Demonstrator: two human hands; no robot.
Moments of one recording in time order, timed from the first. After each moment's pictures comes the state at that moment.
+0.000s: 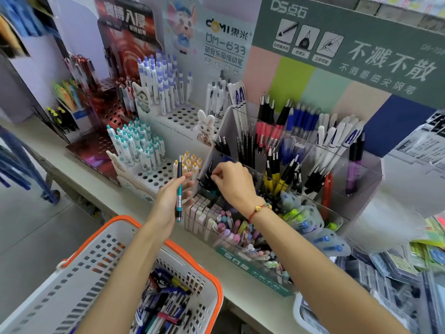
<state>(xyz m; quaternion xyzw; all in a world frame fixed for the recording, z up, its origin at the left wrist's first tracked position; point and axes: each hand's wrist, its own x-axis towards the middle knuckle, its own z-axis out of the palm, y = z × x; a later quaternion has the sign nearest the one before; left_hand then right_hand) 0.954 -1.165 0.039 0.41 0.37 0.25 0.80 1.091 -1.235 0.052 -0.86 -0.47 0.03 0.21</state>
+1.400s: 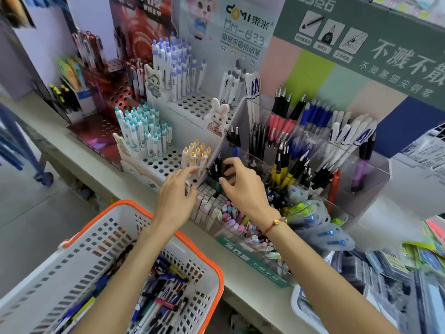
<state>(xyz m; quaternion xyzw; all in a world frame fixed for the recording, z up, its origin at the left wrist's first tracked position) 0.931 -1.173 0.017 0.82 0.35 0.25 0.37 1.068 -1.263 0.045 -0.85 -0.46 0.05 0.25</state>
